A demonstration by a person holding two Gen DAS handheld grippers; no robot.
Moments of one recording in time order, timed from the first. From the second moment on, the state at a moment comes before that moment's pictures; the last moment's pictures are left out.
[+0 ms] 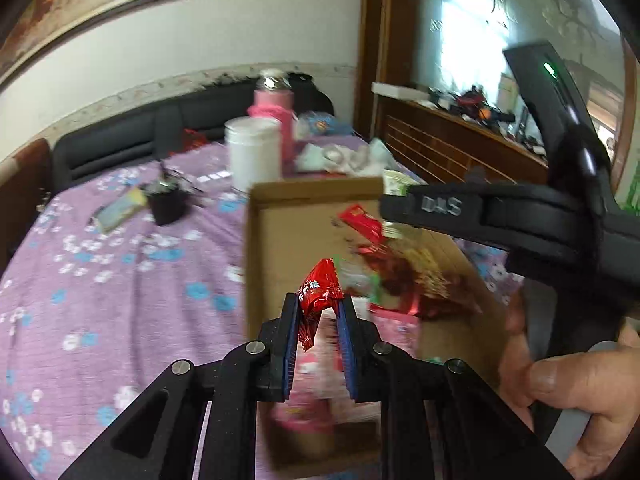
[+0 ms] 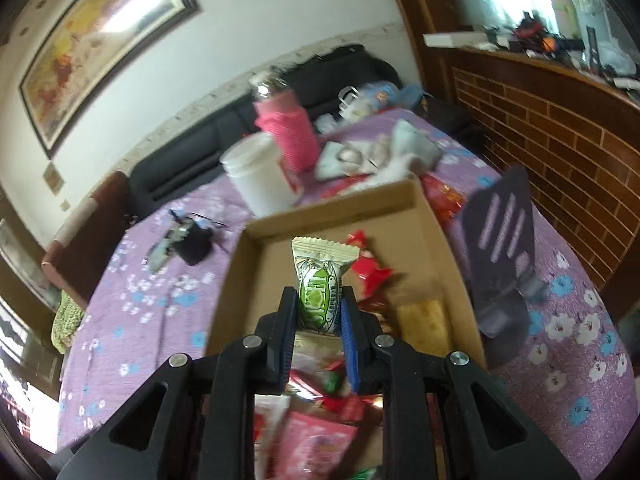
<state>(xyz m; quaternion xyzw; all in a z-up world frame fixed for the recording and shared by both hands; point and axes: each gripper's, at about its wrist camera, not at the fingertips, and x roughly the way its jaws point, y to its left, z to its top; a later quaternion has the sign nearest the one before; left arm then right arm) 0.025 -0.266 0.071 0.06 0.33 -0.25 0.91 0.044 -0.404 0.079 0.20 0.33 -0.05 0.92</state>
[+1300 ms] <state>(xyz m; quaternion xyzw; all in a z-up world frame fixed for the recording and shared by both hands) -0.004 -0.275 0.046 0.11 0.27 -0.23 0.93 0.062 -0.381 0.054 0.14 0.38 -0.05 0.91</state>
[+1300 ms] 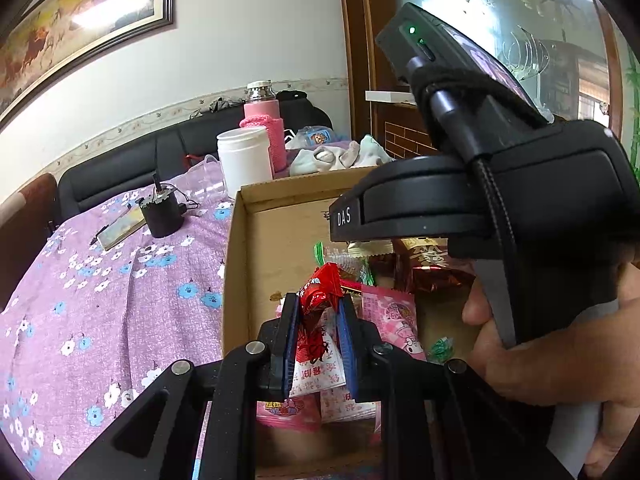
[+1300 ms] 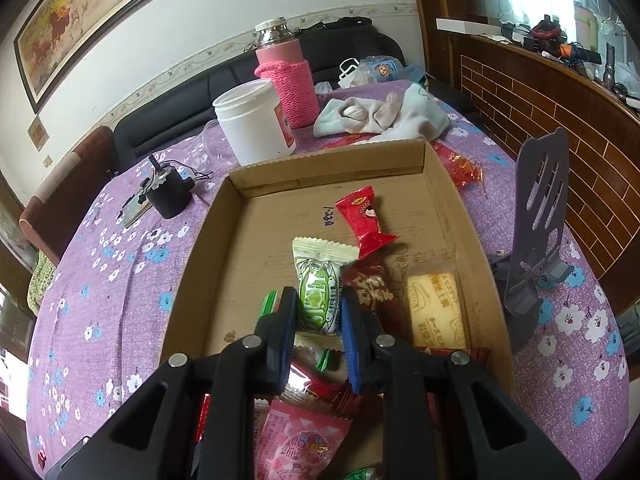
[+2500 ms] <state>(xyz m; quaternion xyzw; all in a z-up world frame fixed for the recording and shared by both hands) -0.004 -0.267 0.051 0.10 0.24 -0.21 0.94 0.055 -0.377 0.069 0.14 0.36 -0.06 0.92</state>
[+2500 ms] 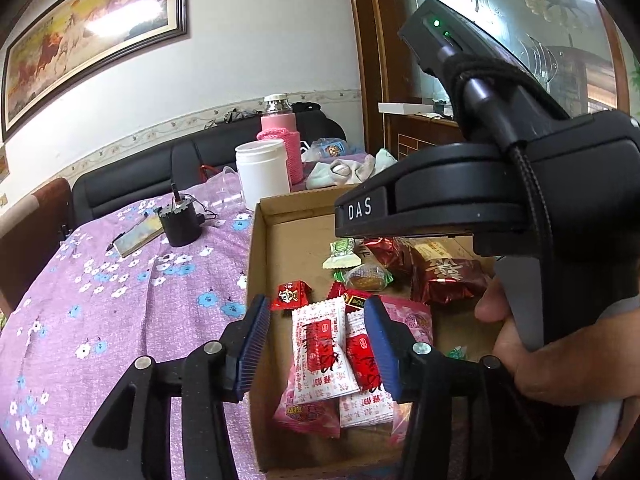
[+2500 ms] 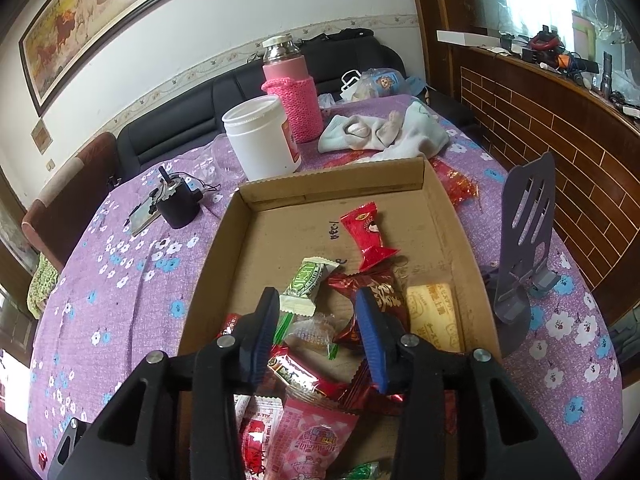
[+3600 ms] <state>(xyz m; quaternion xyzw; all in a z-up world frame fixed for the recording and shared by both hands) 0.006 -0.246 0.053 0.08 0.23 -0.14 0.96 0.051 -0.374 0.076 0.13 0.35 -0.06 0.93</state>
